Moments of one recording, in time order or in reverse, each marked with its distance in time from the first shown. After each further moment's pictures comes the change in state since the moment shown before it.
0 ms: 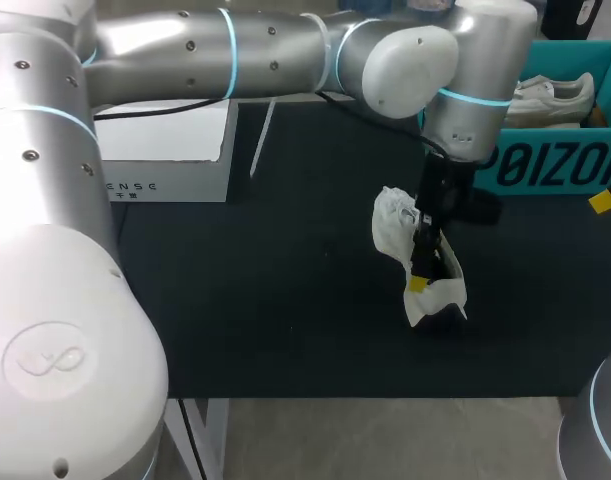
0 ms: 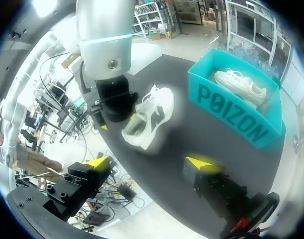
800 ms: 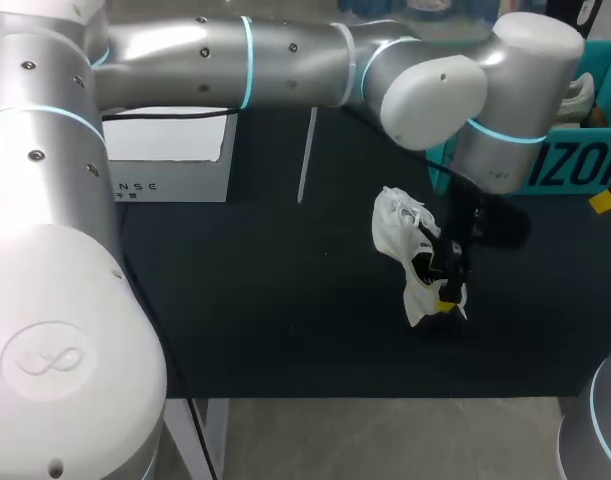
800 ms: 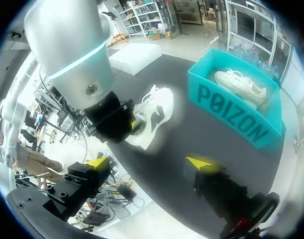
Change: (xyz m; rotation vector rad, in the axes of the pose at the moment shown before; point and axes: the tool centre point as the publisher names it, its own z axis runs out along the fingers) left arm 0.011 -0.037 0.010 0.002 -0.201 -0.143; right arm 0.000 0.000 0.000 0.000 0.000 0.000
